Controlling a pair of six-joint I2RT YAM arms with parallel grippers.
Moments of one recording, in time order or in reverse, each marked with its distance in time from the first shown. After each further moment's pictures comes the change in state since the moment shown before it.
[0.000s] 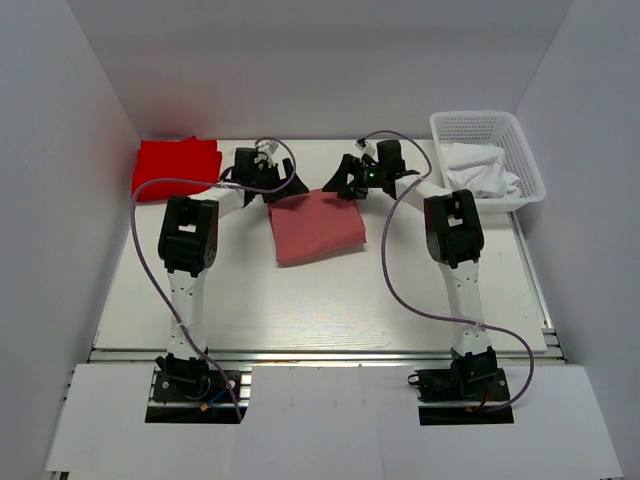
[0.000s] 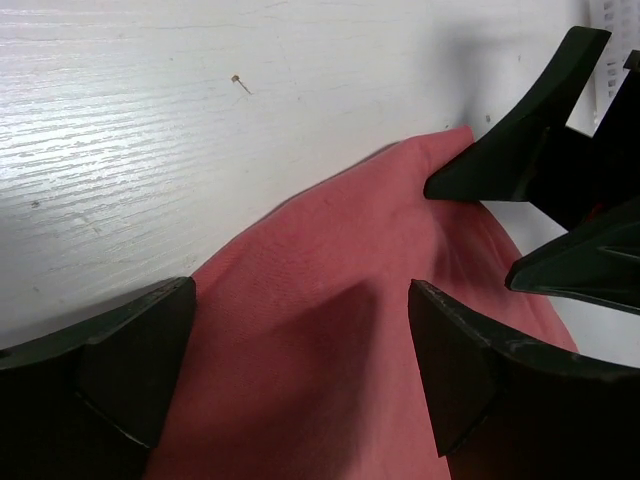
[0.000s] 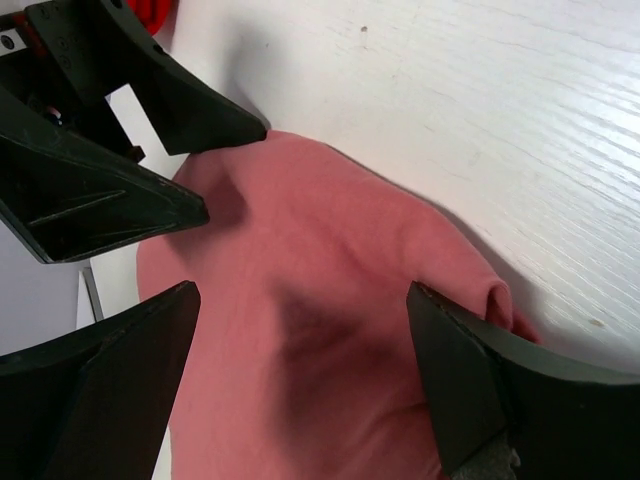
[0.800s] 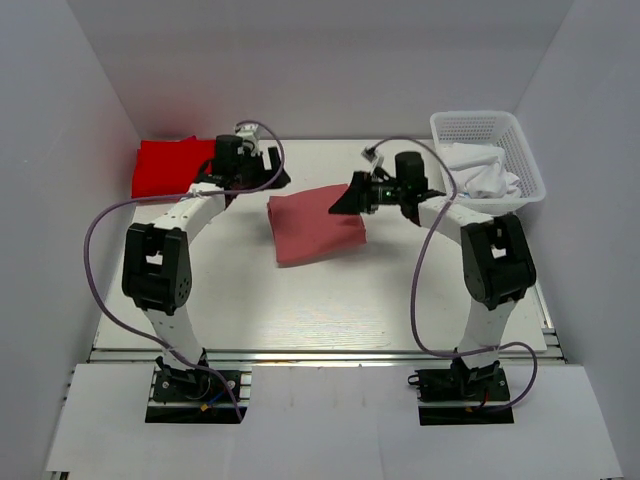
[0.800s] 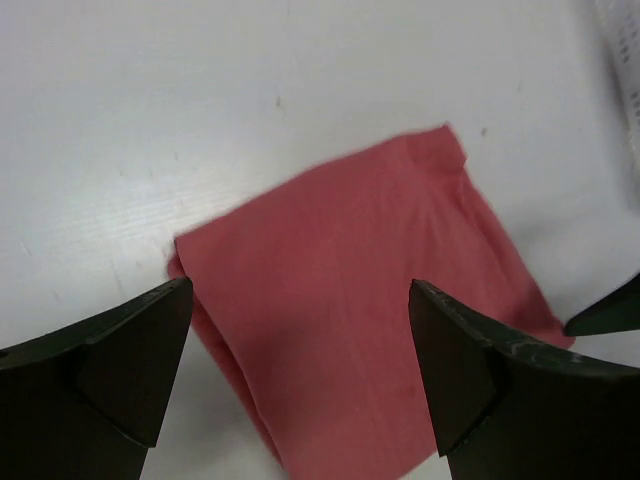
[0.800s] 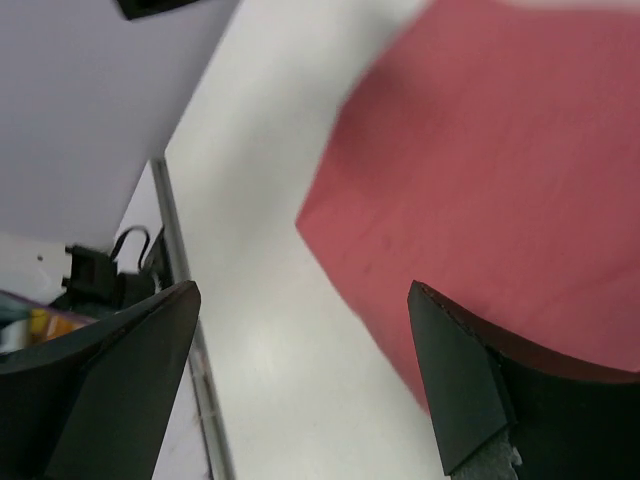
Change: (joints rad) left arm -0.009 -0.414 -0.127 -0.174 -0.259 0.163; right arm 0.024 -0.583 -0.552 0.155 -0.128 -0.090
